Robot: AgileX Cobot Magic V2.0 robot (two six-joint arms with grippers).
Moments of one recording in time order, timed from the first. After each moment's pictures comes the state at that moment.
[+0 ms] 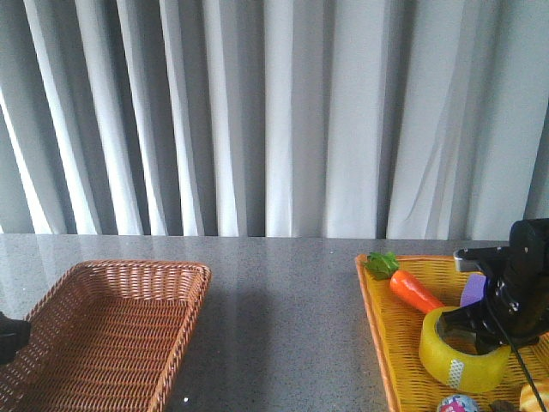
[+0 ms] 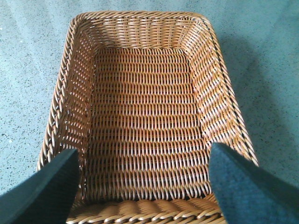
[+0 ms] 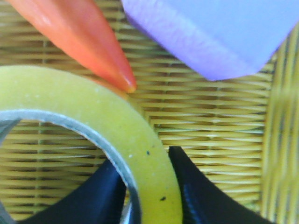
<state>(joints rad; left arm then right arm) -0.06 1.04 -0.94 -0.08 0.61 0.00 -0.04 2.02 -1.70 -0.08 1.00 0.03</state>
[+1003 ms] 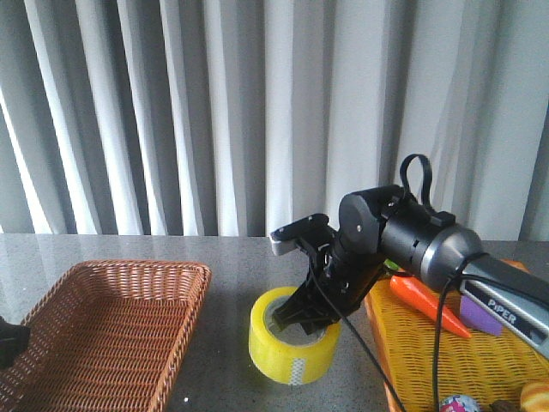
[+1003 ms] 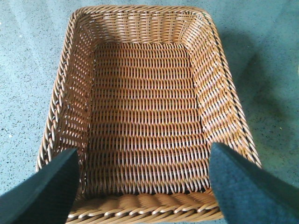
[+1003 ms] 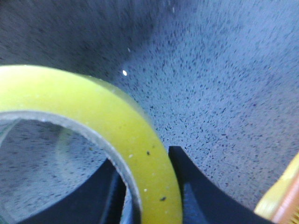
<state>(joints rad) -0.06 1.04 -0.94 -0.07 0.63 0.00 0.41 2.10 -1.97 0.02 1.06 -0.14</state>
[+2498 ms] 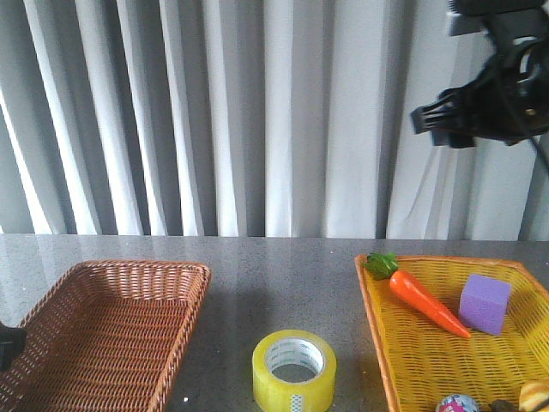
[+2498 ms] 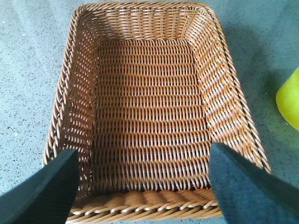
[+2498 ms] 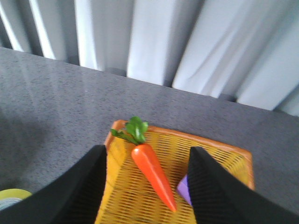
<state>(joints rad) -0.06 1.04 -0.94 -0.05 0.64 0.00 0.20 1.65 -2.10 -0.17 1.09 0.04</state>
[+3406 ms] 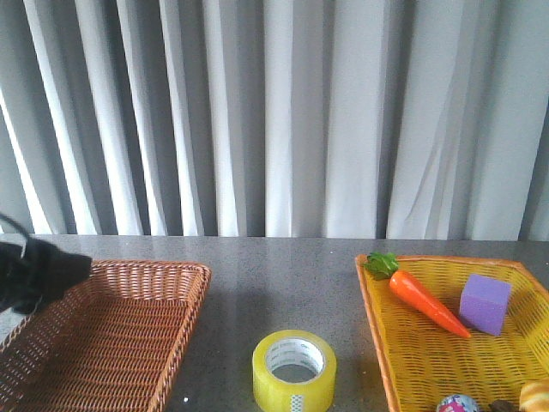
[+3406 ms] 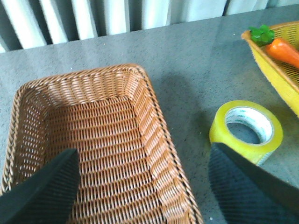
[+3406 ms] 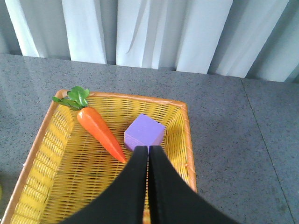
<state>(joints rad) -0.23 1.14 -1.21 -0.13 0.68 0.11 0.01 1.21 -1.53 -0.16 0.90 0.05</state>
